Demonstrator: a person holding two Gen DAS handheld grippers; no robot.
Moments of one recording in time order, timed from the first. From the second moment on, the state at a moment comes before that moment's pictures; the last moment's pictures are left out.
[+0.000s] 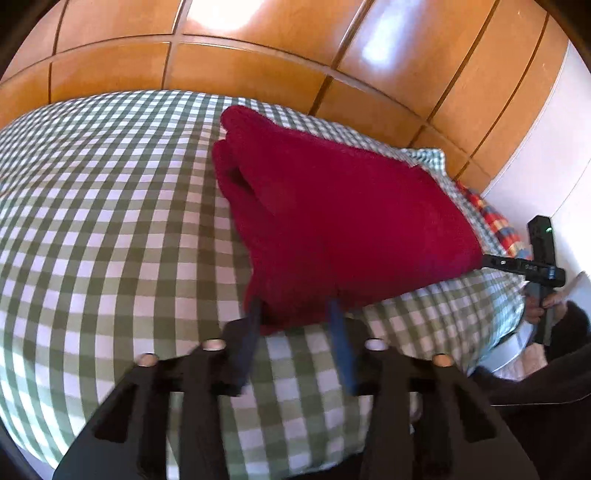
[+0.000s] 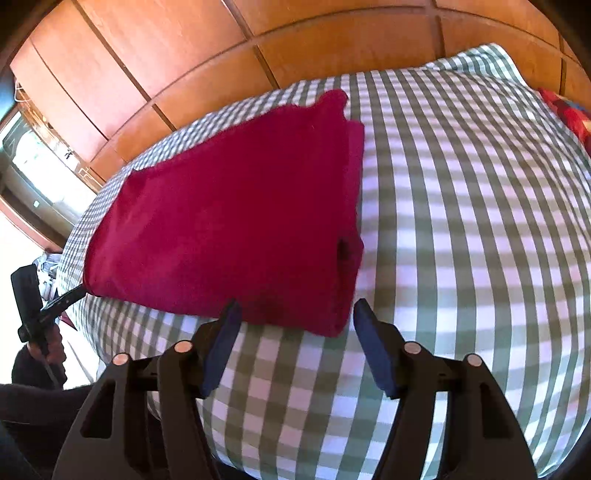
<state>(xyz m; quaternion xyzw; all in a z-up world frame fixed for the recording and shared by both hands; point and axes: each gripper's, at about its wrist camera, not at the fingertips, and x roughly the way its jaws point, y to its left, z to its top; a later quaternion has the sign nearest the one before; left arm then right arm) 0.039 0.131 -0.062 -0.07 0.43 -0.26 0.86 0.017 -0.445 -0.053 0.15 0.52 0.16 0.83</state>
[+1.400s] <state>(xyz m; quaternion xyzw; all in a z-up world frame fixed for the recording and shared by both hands) 0.071 0.090 -0.011 -0.05 0.38 -0.18 0.91 0.095 -0.455 -0.051 0.16 0.49 0.07 0.85</state>
